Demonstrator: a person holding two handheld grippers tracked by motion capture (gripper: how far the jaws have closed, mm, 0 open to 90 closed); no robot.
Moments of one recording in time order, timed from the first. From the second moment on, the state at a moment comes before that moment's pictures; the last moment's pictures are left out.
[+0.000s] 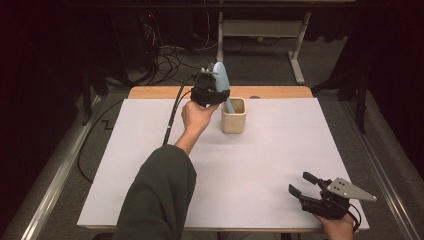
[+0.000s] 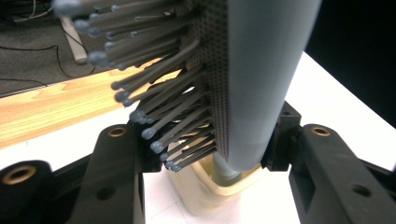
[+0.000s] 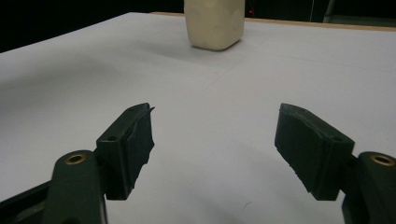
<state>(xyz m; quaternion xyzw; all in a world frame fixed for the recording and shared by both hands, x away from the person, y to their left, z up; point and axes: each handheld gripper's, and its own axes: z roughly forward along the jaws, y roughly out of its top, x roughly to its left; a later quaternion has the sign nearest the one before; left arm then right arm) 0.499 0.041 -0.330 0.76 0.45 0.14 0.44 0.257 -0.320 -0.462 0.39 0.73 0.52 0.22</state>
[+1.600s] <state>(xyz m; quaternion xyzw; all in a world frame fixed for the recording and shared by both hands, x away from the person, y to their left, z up) 0.505 0.038 -0.359 0.76 0.47 0.13 0.42 0.257 -0.320 -0.462 0.38 0.72 0.53 0.22</state>
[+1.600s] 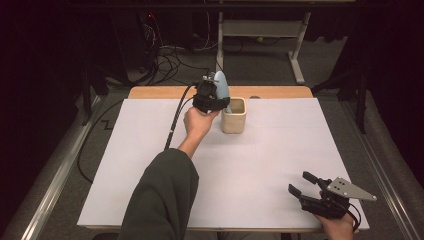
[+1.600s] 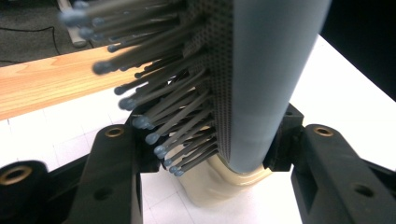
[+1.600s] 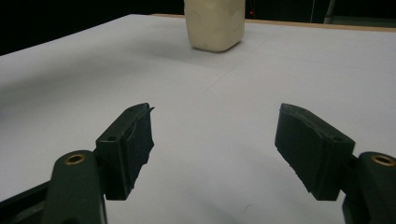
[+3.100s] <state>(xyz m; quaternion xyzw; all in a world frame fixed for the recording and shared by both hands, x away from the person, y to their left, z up) 0.501 0.041 -0.362 0.78 0.45 0.14 0.40 0.258 -0.319 -0.462 0.38 0.73 0.52 0.22</state>
